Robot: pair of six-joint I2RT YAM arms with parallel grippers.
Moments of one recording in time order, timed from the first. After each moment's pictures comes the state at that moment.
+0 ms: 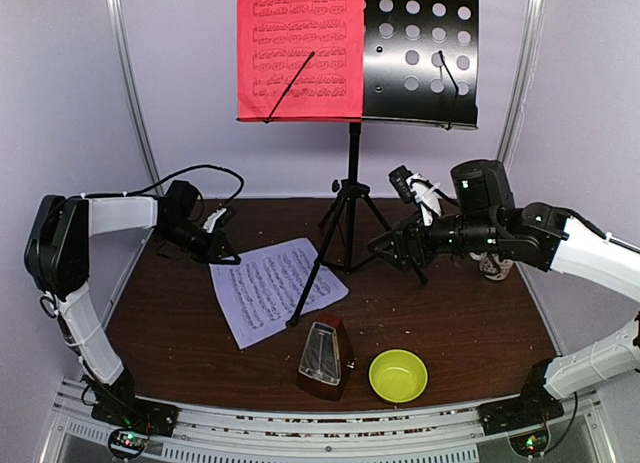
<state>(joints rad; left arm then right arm) -0.22 1.80 1.23 -0.57 0.69 0.06 0.83 1.20 1.11 -0.39 -0.13 0.13</state>
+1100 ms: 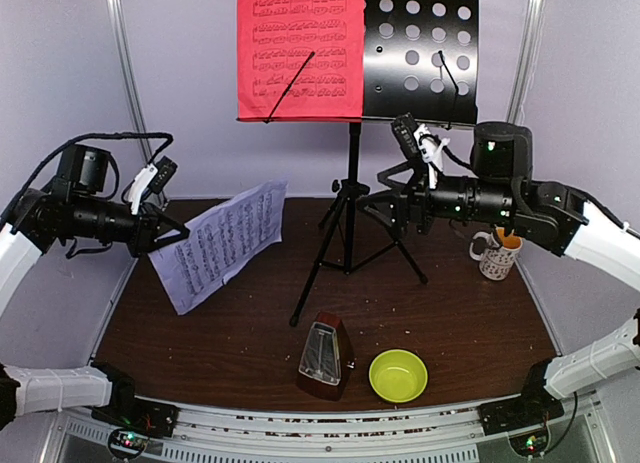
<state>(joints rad) -0.34 0.98 1.24 -0.93 0.51 0.19 0.88 1.20 1.27 -0.28 -0.19 -0.01</state>
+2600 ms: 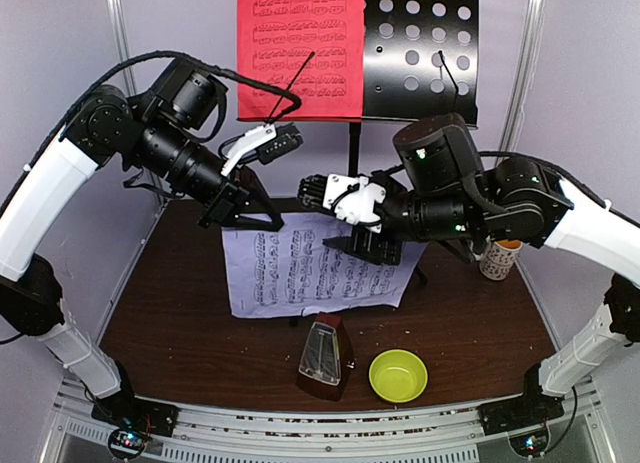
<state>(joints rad) -0.97 1.58 2.11 -1.34 0.38 0.21 1.22 1.46 1.67 -0.71 0.24 -0.56</state>
